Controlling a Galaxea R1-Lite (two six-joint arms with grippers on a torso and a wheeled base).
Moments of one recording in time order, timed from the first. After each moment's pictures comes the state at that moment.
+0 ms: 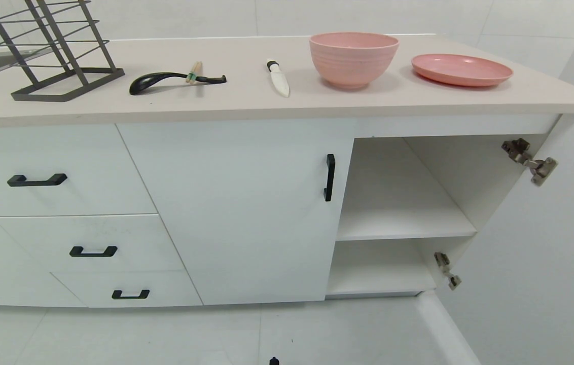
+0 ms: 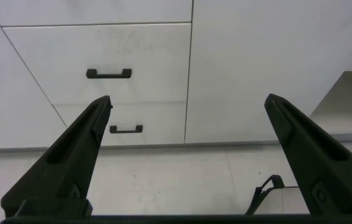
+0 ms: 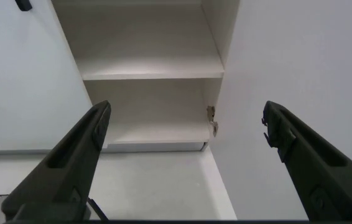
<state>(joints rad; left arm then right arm) 0.00 0.00 0.00 0.00 -0.02 0.01 0.00 0.01 0.00 0.00 0.02 -0.02</state>
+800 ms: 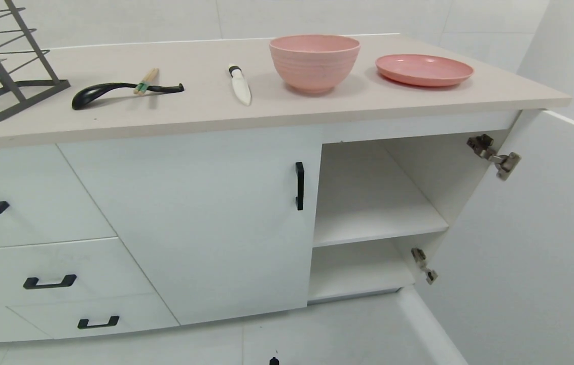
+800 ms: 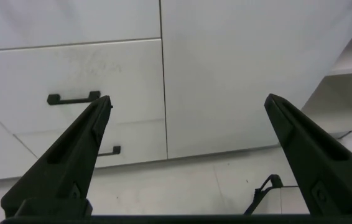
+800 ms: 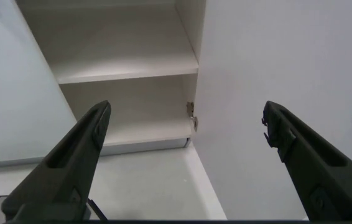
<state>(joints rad) 0.00 0.00 0.00 0.00 -0.02 0.01 0.00 0.01 0.00 0.00 0.02 -0.02</state>
